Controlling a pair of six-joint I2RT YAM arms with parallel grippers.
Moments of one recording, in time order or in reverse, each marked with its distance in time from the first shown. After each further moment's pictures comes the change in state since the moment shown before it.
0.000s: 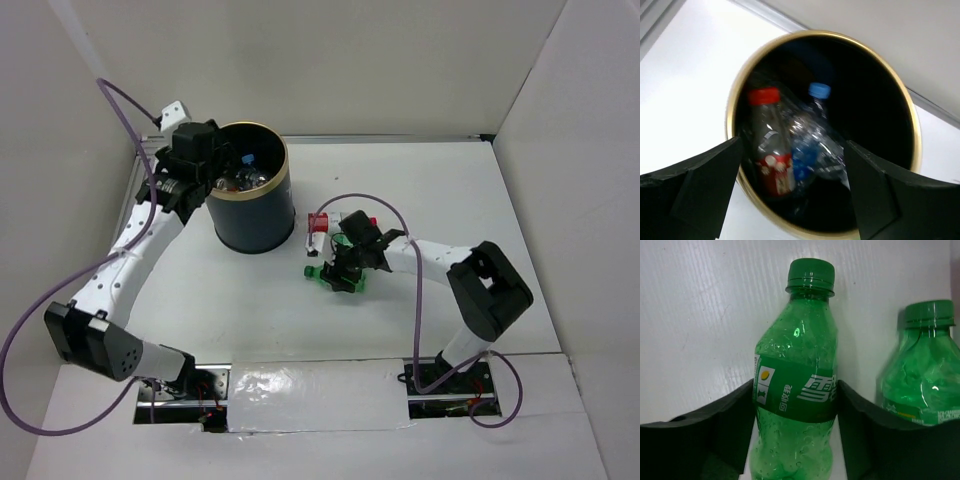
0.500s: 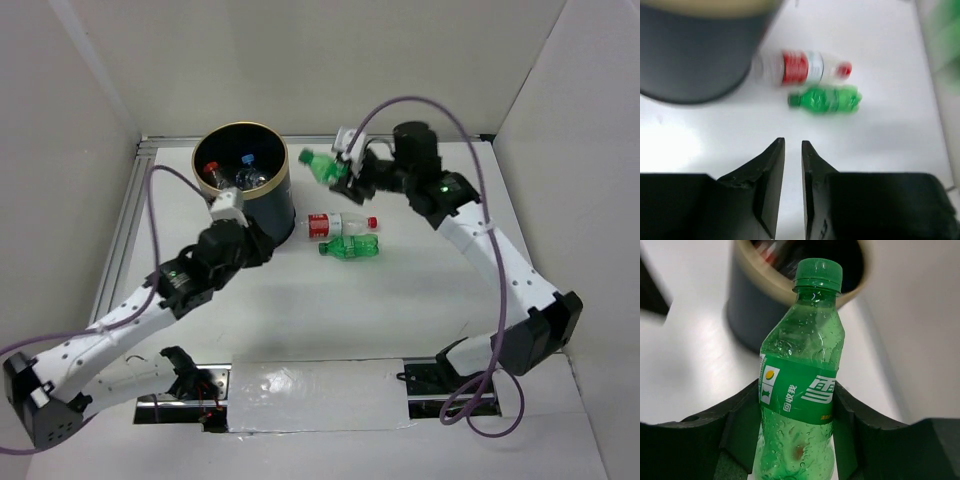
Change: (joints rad) left arm -0.442 -0.484 -0.534 0.129 0.115 -0.068; right arm -0.133 -0.225 0.511 -0.239 -0.142 -0.021
